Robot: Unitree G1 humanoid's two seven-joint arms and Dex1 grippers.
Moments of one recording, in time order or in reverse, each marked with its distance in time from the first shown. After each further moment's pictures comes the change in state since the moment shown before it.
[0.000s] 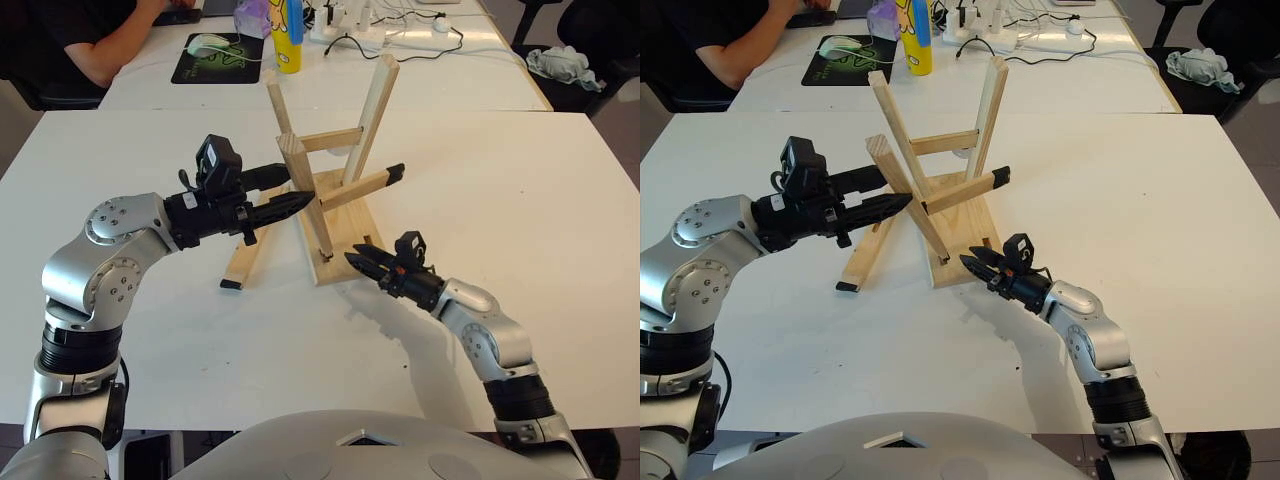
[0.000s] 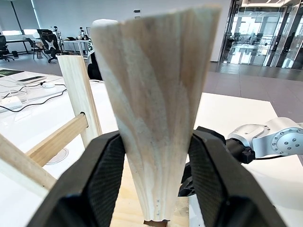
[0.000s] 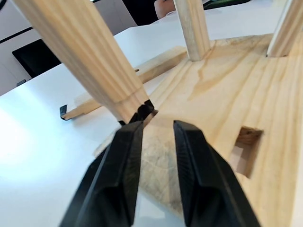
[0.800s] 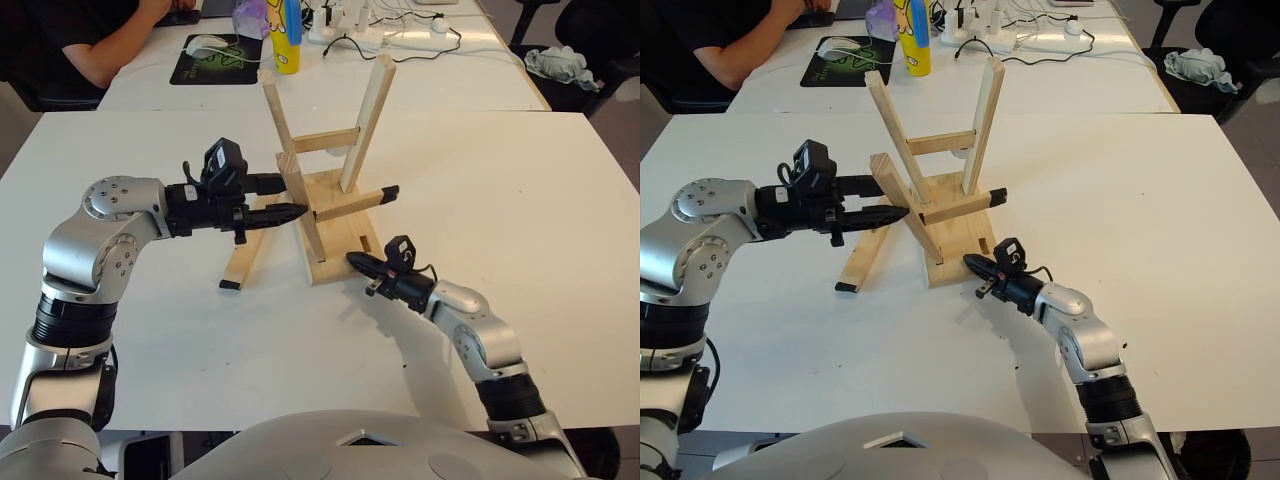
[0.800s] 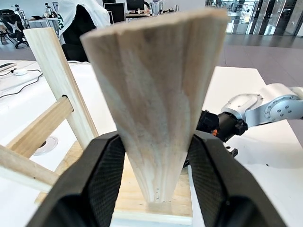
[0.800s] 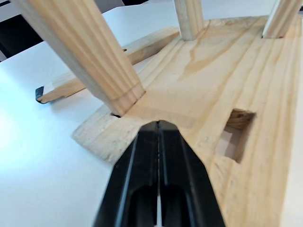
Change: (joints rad) left arm -0.113 0.076 -0.081 0.154 0.131 -0.040 -0.223; right arm -0.010 0.022 0.055 0.009 -0.112 0.028 -0.054
